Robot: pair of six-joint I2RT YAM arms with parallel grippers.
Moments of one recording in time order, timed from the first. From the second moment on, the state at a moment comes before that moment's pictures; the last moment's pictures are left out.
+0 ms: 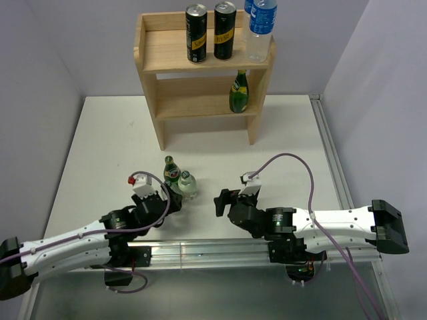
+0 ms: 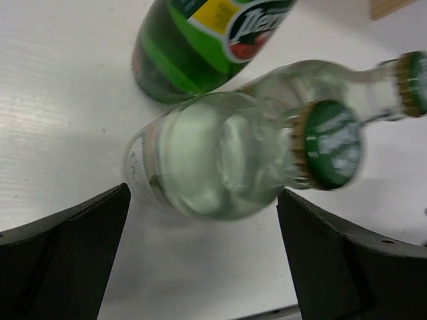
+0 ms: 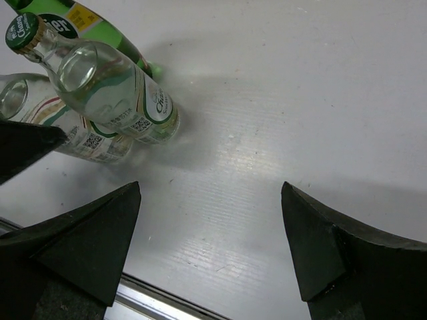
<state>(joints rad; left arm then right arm) -1.08 0.65 0.34 -0.36 -0.65 -1.10 1.38 0.97 0.51 -0.20 0.86 0.92</state>
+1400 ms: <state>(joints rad) -1.18 1.39 0.29 0.33 -1.19 -0.90 1.38 0.97 0.42 -0.15 0.86 0.94</state>
